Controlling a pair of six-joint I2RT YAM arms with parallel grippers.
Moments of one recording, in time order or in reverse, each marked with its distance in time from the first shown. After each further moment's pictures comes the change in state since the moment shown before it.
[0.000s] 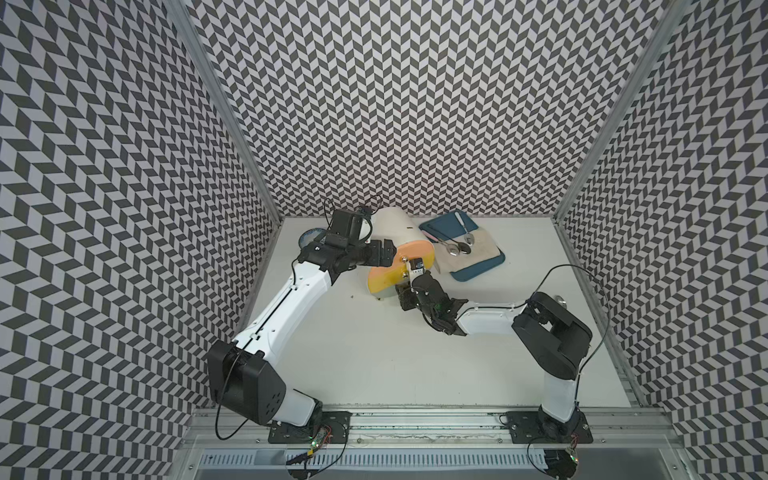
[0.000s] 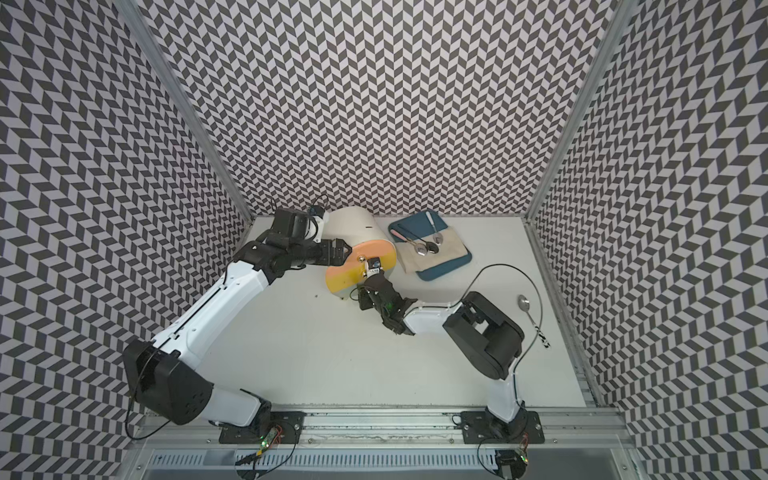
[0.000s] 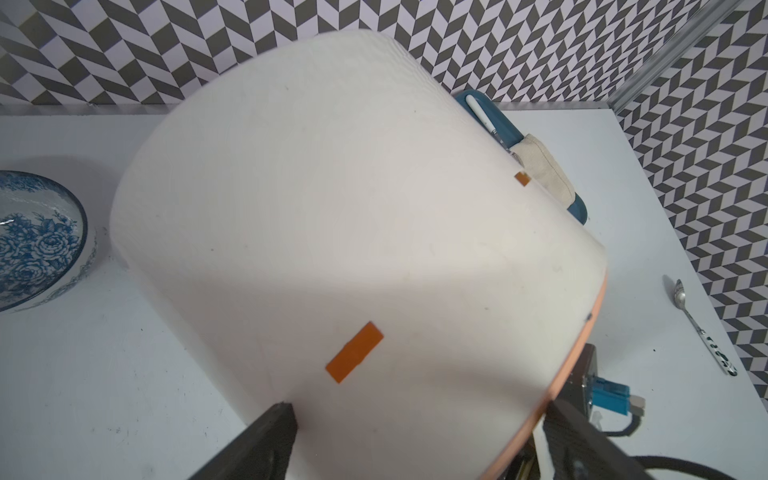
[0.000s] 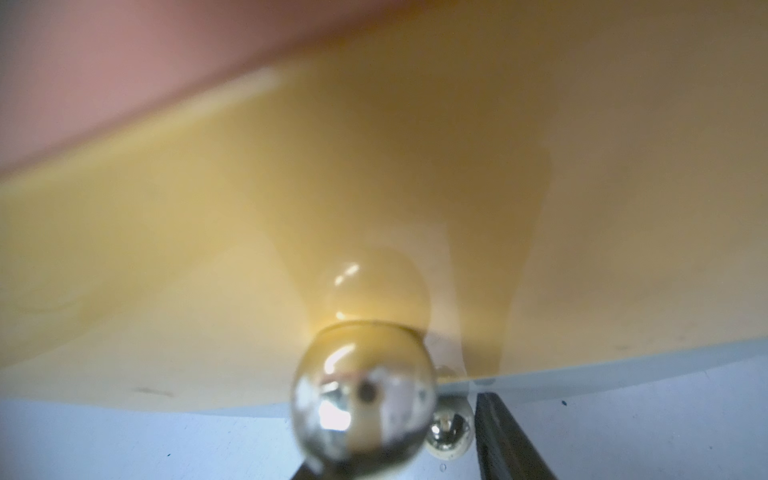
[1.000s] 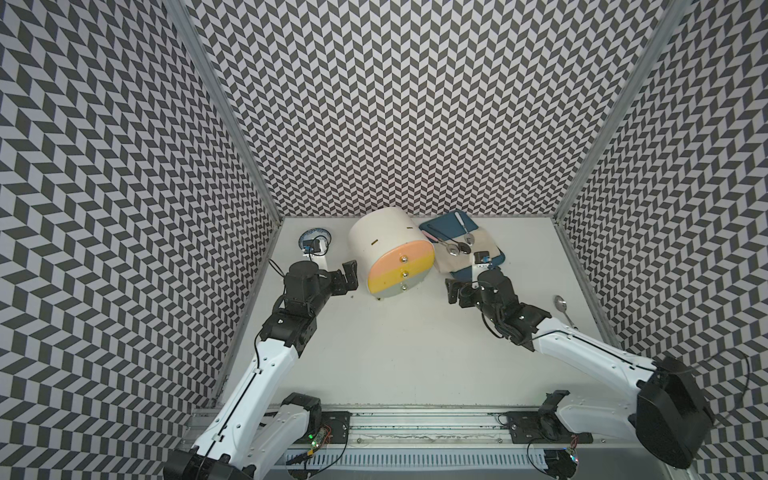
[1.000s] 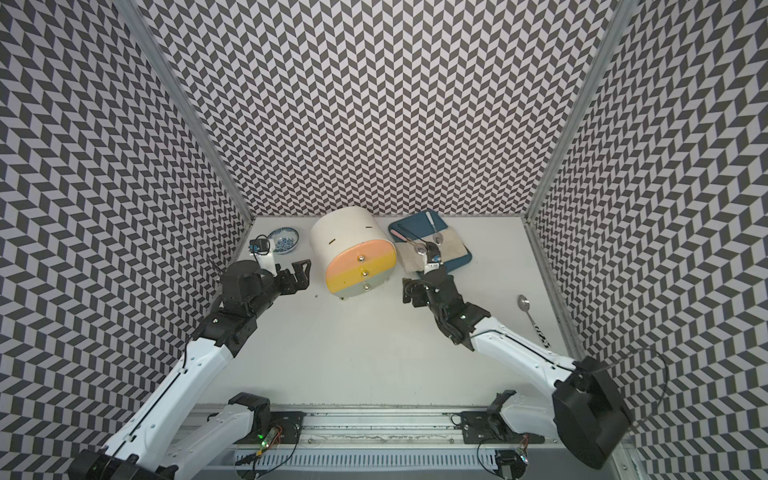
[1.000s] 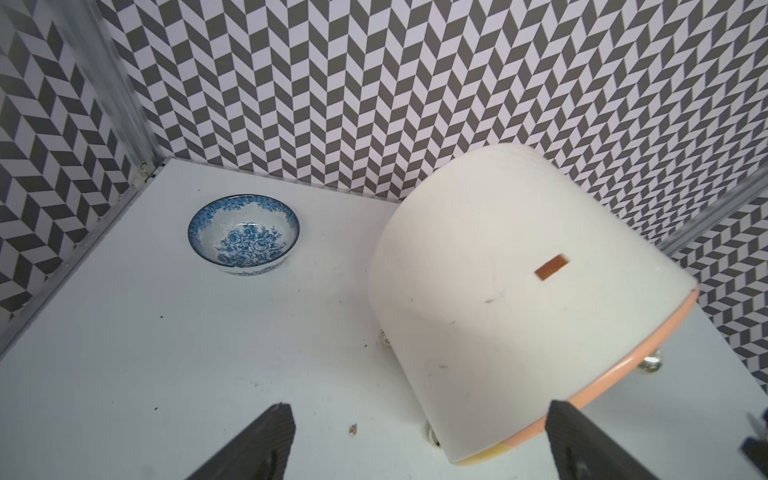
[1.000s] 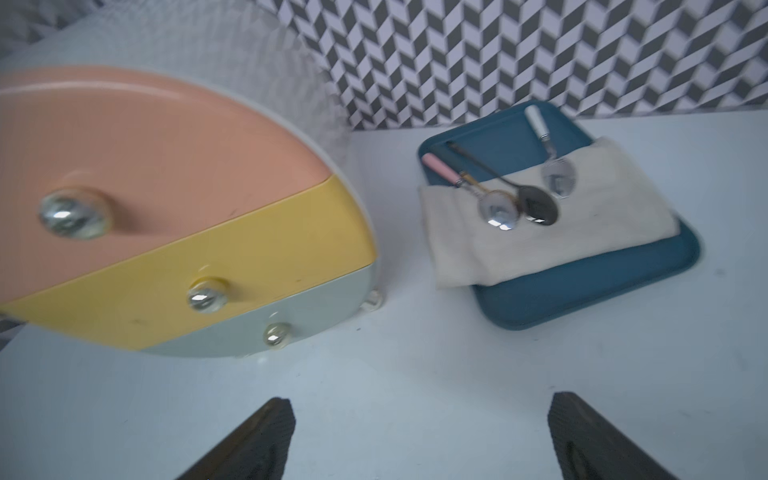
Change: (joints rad) left arm 0.166 -0.559 -0.680 0.481 -0.169 -0.050; right arm -0.258 -0.707 -0.317 -0.372 0.074 -0.103
